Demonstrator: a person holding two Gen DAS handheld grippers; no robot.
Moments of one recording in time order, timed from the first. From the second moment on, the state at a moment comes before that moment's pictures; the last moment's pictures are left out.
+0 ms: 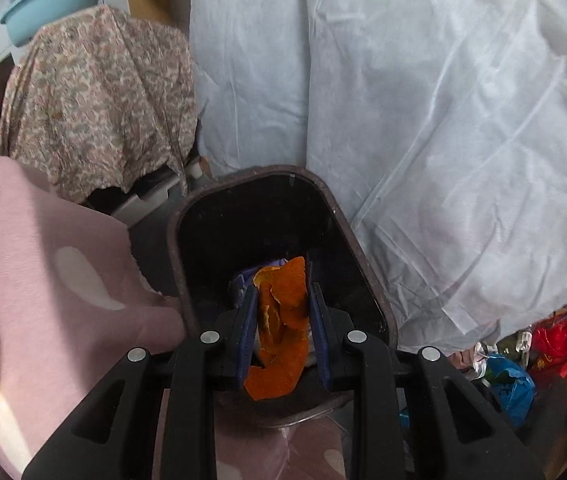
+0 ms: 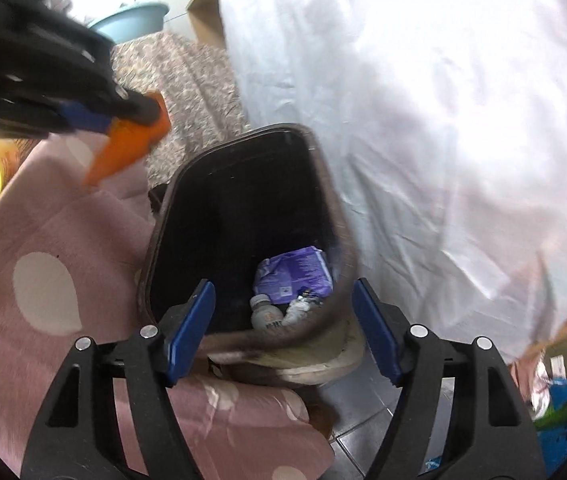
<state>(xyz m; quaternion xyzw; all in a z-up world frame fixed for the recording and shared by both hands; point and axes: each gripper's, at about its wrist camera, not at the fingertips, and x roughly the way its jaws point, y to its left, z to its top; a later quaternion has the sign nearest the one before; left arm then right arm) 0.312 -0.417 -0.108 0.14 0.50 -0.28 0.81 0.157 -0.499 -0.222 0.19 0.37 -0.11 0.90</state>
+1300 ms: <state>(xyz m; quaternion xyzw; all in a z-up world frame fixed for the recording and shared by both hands) 0.245 -0.298 -0.022 0.09 0.38 -0.36 0.85 0.117 -0.459 -0.152 0.17 0.34 -0.08 0.92</state>
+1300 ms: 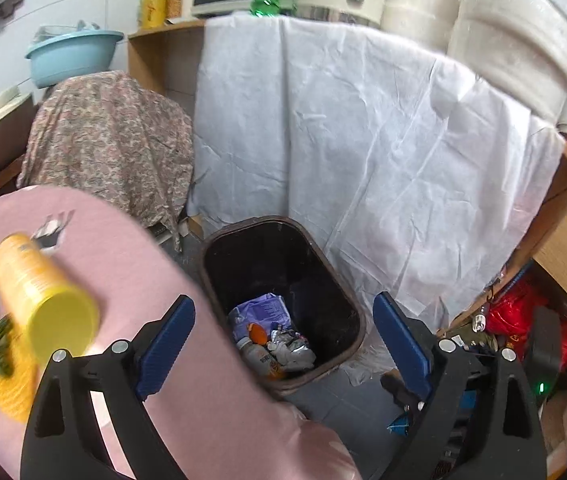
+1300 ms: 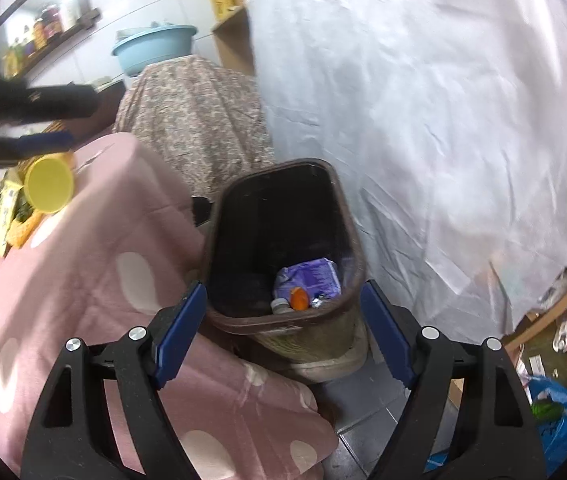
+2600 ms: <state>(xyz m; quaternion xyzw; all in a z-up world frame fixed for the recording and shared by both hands) 0.310 0.044 -0.037 -0.05 0.38 -0.23 0.89 0.128 -0.273 -0.066 0.03 0.30 0.08 0.95</state>
